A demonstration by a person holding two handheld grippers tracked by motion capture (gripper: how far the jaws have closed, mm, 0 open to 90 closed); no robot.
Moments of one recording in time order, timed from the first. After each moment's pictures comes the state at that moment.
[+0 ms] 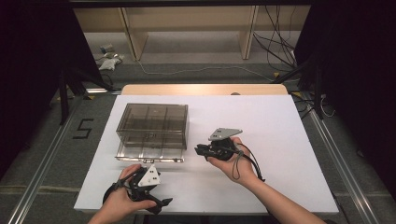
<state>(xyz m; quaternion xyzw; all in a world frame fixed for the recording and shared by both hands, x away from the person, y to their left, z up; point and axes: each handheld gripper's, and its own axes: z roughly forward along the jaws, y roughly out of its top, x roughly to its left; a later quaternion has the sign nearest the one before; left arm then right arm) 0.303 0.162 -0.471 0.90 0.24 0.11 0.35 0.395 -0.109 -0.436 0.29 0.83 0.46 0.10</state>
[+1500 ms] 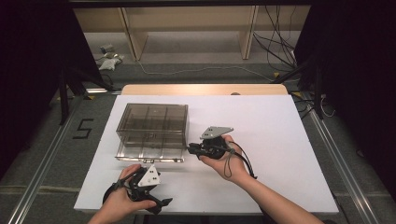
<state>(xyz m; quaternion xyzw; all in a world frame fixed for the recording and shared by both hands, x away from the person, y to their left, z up) 0.303 0.162 -0.471 0.90 0.24 0.11 0.35 0.398 -0.087 -0.433 0.28 0.83 0.47 0.09</state>
